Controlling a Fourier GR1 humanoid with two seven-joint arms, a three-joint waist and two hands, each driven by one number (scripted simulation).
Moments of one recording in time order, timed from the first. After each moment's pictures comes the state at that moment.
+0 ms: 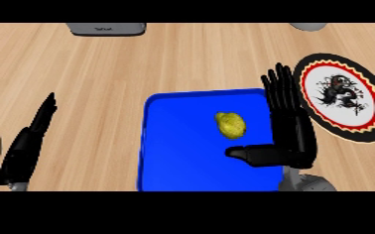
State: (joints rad) left arm 0.05 0.60 -0.21 -1.44 0.17 0.30 -0.16; right arm -0.08 -0.04 0.20 -1.70 -0.24 -0.17 -0.19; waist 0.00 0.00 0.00
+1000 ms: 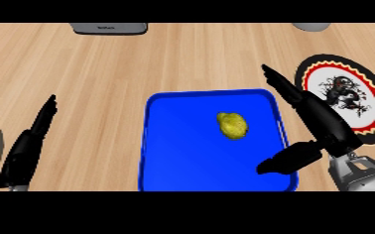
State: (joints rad) left arm 0.07 0.56 -0.17 -1.46 0.11 0.26 -0.15; right arm -0.23 -0.45 0.26 -1.81 -0.08 0.12 0.35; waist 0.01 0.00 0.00
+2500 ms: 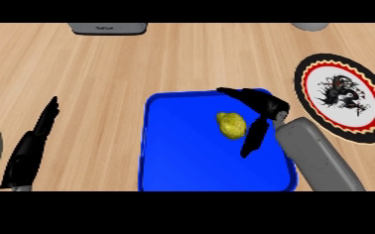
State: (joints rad) left arm 0.08 0.45 -0.06 -1.45 -0.02 0.16 -0.15; right arm -0.51 -0.28 0.36 -1.18 0.27 0.53 0.24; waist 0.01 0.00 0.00
